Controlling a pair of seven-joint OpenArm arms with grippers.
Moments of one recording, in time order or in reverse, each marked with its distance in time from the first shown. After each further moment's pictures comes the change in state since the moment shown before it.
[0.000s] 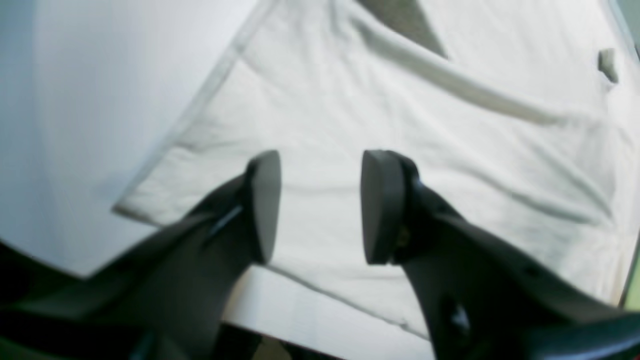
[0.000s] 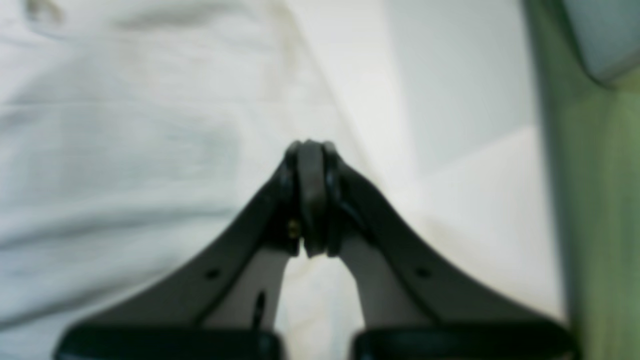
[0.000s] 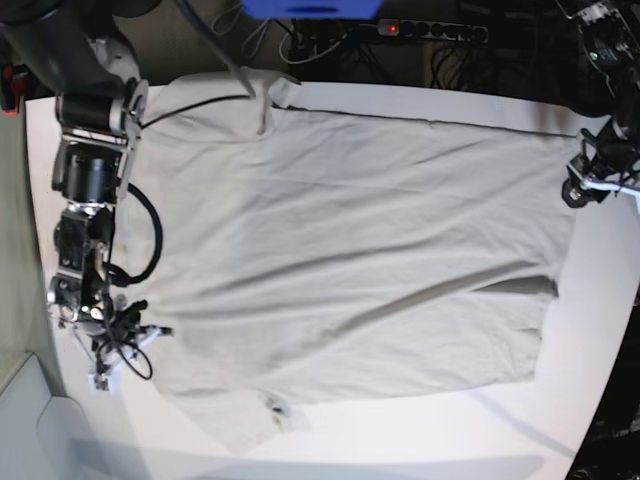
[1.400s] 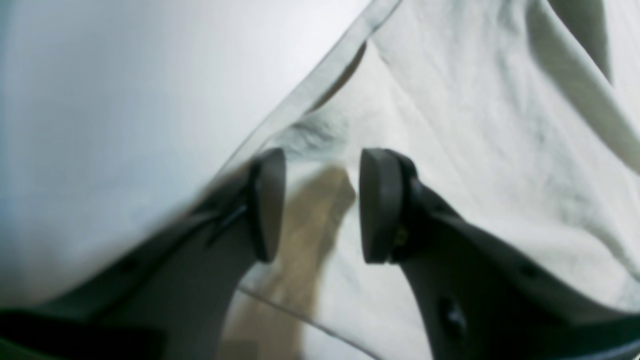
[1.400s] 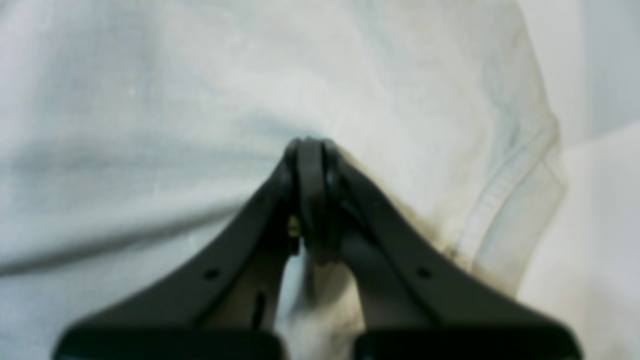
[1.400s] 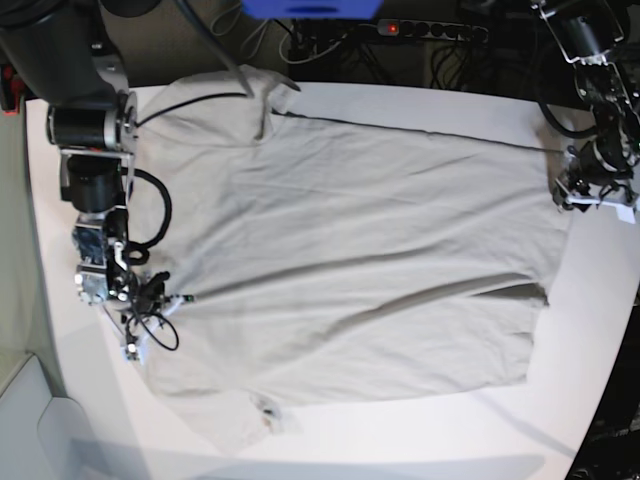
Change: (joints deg) left arm -9.3 -2.8 7.7 -26.4 8.2 -1.3 -12.0; right arm 3.3 2.0 -8.3 -23.6 1.3 0.6 12.9
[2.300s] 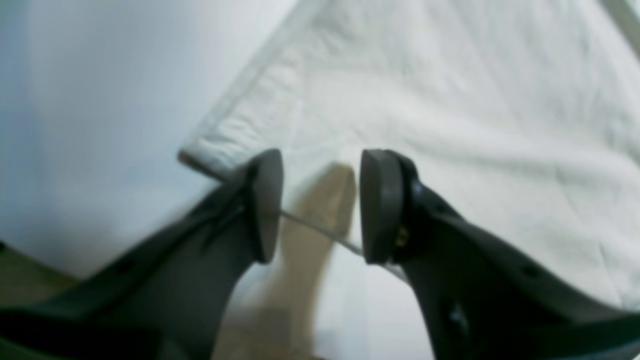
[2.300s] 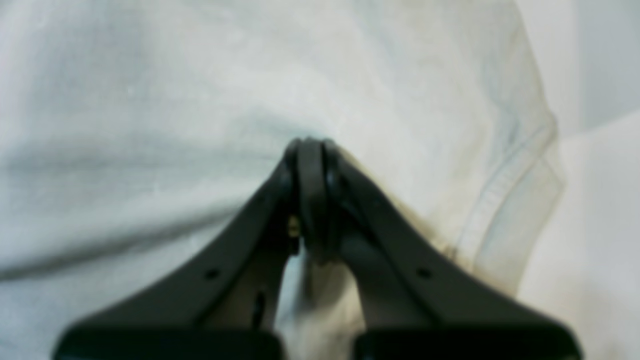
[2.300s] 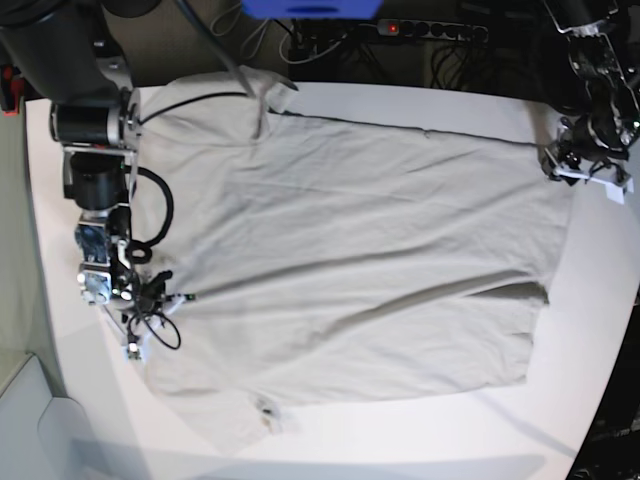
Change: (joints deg) left arm 7.4 2.1 -0.3 13.4 1.9 1.8 9.2; right arm -0.8 -0.9 0.1 1.9 -0.9 -0.7 -0.9
